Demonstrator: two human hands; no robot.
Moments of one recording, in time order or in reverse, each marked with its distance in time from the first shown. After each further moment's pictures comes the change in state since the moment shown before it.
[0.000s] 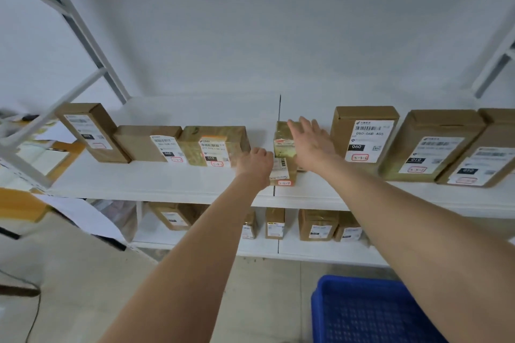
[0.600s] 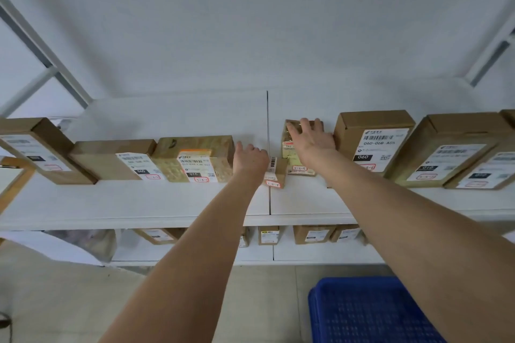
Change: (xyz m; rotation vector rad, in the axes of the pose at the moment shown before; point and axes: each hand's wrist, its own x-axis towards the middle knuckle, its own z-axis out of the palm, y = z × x) left_hand 0.085 -0.011 0.013 0.168 -0.085 0.067; right_hand 0.066 0.015 0.008 -0.206 -0.201 0.118
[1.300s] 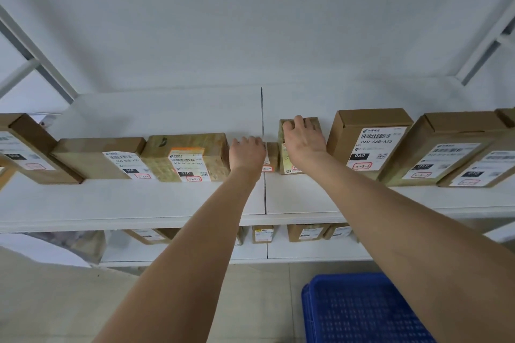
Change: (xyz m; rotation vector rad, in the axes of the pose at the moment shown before) left_hand 0.009 0.004 0.001 -0.069 0.038 -0.073; right_hand 0.005 -0.009 0.009 0.046 0.150 0.007
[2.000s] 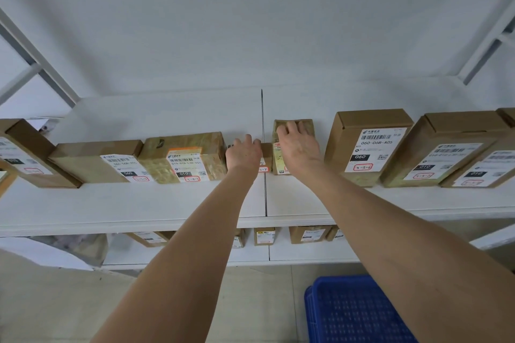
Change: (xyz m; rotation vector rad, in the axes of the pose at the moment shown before) left_hand 0.001 -0.007 -0.005 -0.136 -0.001 -0.084; right_hand -0.005 -0.011 0.003 0.100 0.034 -0.022
